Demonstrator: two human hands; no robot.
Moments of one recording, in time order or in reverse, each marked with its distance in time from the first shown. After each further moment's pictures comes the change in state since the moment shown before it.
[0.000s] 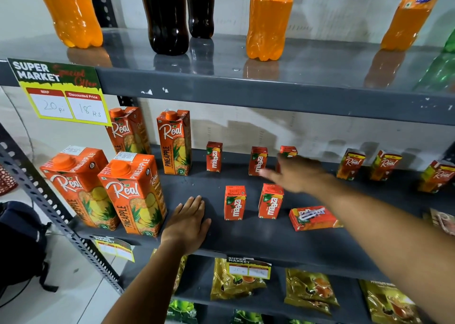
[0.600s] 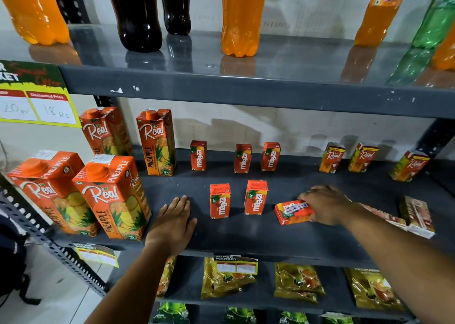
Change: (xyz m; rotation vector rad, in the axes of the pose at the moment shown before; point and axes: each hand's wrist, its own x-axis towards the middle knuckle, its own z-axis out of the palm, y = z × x) left_hand 0.001 0.000 0.003 -0.009 0.005 0.006; right_hand -0.038 0.105 0.071 -0.227 -0.240 -0.054
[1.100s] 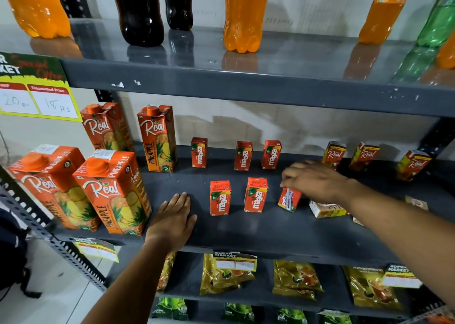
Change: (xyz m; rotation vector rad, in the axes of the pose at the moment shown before) left_hand -0.001 0.001 -0.001 0.017 -0.011 -0.013; right_hand 0.001 -0.012 -0.055 -0.287 0.322 -0.381
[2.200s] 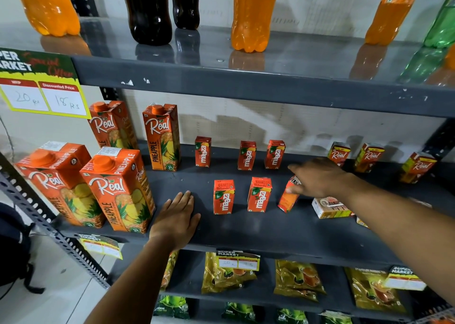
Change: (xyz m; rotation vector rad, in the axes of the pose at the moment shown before) left_hand -0.001 0.000 0.000 -0.026 0.020 0.011; right_hand 0.014 0.002 -0.005 0.085 -0.149 0.303
